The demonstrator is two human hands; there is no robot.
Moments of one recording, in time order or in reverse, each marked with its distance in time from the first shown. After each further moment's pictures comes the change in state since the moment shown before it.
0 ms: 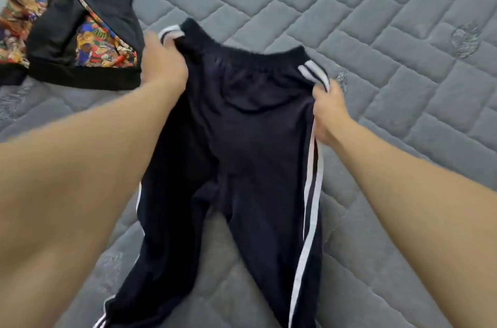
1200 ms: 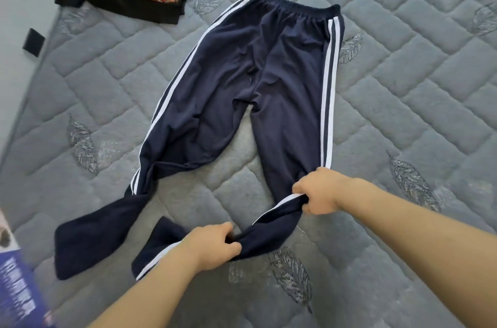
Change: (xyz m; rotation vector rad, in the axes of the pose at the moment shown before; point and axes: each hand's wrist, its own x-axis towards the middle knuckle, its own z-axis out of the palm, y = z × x) left_hand -0.412 -0.194 -0.099 0.604 -1.225 0.021; right_hand -0.208 0.077 -0.128 -1.896 -1.329 -0.469
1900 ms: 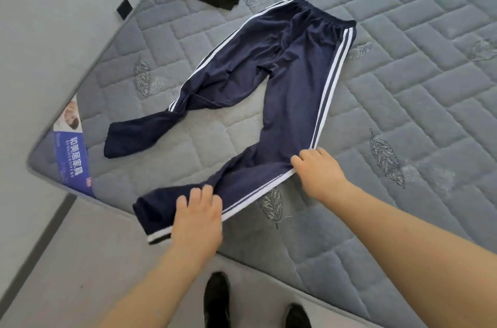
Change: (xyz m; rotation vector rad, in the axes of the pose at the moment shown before) left_hand -0.164 0.081 0.146 0.376 0.725 -0.214; right_hand -0.119 -0.071 0.064 -0.287 0.456 0.079
